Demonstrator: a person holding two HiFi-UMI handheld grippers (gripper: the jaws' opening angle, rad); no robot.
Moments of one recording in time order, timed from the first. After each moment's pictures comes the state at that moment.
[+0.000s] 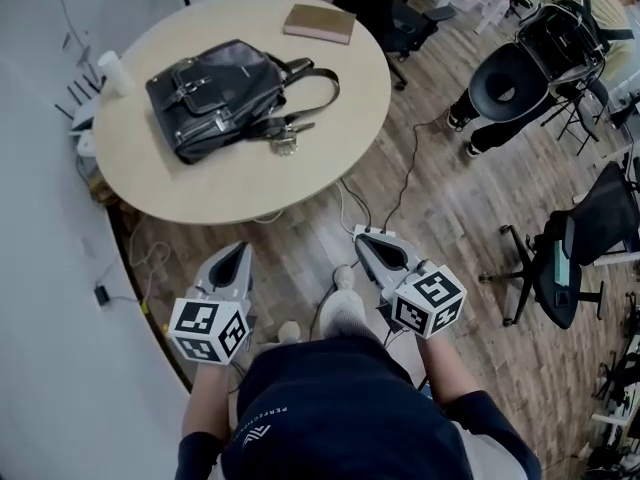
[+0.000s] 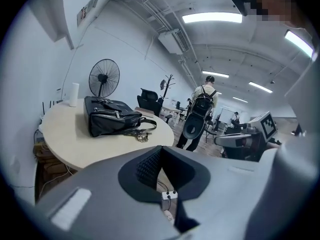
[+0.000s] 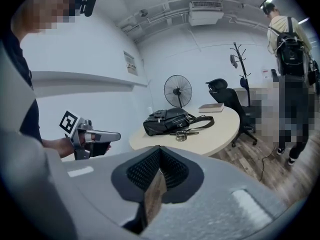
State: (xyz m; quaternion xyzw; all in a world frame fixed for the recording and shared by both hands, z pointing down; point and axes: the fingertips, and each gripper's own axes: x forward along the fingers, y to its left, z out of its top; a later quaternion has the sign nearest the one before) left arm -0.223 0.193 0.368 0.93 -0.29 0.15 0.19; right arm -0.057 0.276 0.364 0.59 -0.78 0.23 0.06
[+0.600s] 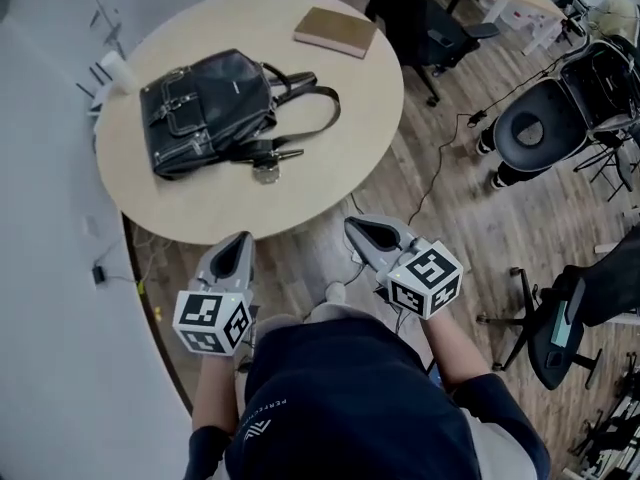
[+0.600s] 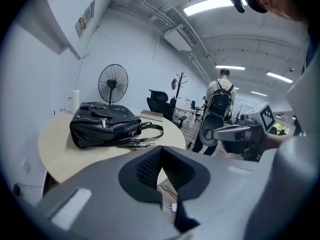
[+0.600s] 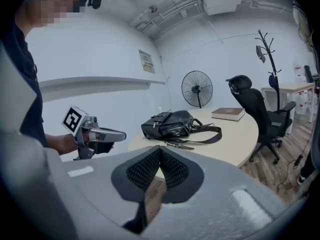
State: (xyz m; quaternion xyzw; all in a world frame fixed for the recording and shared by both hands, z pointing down) left arm -0.111 0.141 0.366 0.89 -0.39 0.16 0.17; right arm 0.048 0.180 0.361 0.46 -0.86 0.19 0.09
